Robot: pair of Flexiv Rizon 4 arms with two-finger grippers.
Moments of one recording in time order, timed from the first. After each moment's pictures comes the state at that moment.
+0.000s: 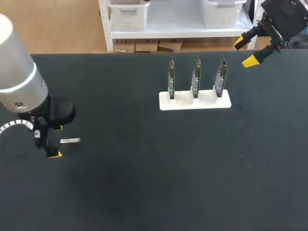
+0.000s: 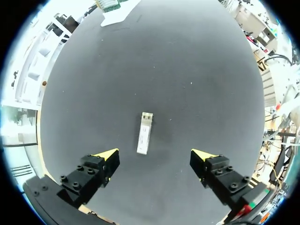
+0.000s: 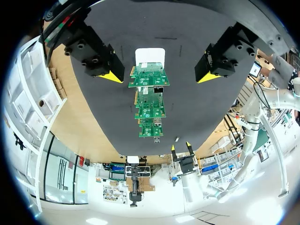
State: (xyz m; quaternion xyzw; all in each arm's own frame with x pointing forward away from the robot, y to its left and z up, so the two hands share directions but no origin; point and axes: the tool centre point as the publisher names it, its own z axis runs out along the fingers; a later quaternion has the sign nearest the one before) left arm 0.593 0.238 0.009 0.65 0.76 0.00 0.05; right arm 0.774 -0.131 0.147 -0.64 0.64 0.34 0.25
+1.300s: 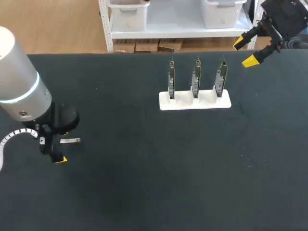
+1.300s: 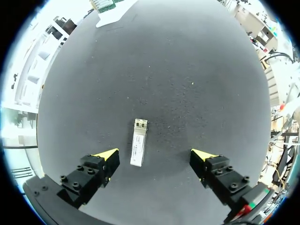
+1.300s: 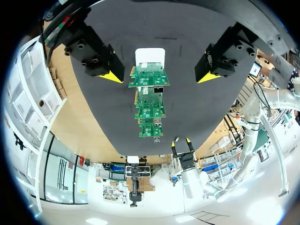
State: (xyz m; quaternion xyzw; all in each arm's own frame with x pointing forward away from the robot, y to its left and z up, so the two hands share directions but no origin) left arm 0.591 0.231 -0.013 0.65 0.76 0.00 0.07; right arm 0.774 -0.131 0.147 -0.64 0.64 0.34 0.25
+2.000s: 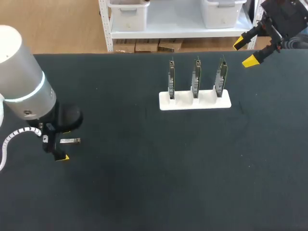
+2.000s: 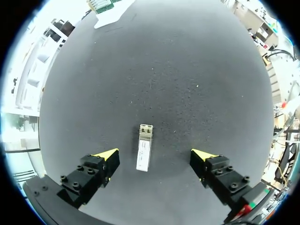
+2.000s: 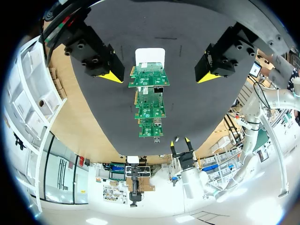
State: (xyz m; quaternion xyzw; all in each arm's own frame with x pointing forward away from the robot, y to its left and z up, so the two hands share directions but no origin) left arm 0.600 0.226 -0.013 0.66 0.75 0.01 0.06; right arm 0.774 -0.131 0.147 -0.64 0.64 0.34 0.25
